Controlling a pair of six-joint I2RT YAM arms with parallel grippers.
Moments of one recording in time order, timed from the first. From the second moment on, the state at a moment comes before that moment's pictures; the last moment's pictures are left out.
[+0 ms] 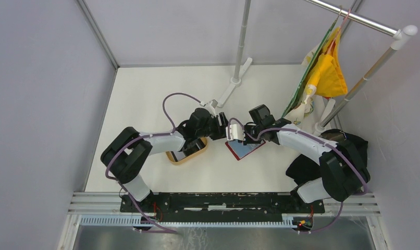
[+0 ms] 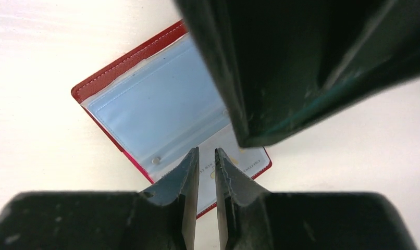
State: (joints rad) left arm -0.75 1.70 0.81 0.43 0.29 -0.91; right arm 0.55 1.45 0.84 -0.42 -0.31 -1.08
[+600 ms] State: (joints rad) left arm -0.74 1.31 0.76 0.14 0.07 -0.65; right arm 0.54 1.44 0.84 -0.43 -0.33 -1.08
